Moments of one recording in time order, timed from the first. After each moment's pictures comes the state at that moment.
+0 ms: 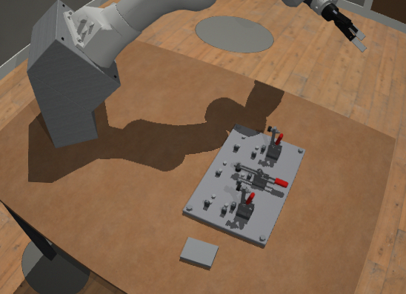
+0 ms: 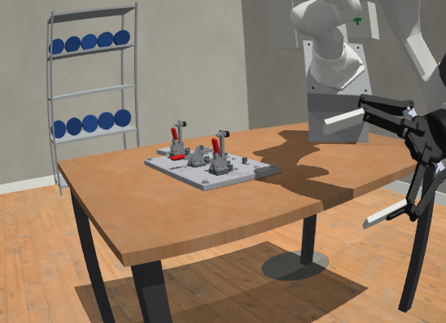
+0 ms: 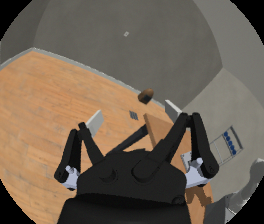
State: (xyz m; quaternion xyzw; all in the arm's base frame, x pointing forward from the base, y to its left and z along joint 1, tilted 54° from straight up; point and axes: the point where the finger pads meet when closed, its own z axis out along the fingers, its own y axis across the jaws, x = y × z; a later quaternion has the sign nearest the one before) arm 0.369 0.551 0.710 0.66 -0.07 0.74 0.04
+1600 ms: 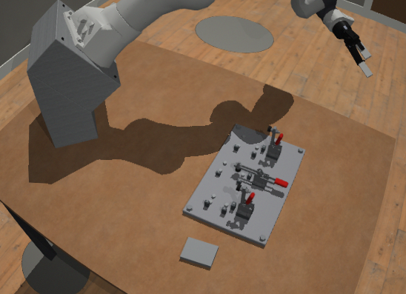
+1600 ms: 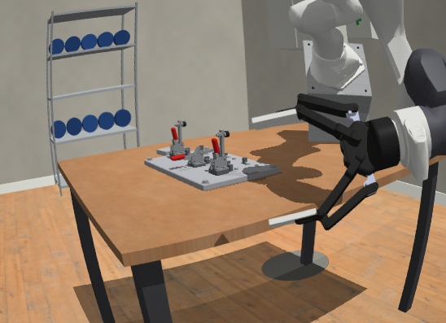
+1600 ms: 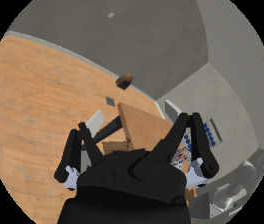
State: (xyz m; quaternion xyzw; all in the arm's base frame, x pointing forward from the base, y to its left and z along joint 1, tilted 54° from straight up) arm 0.456 0.471 0.656 0.73 -0.11 0.66 0.13
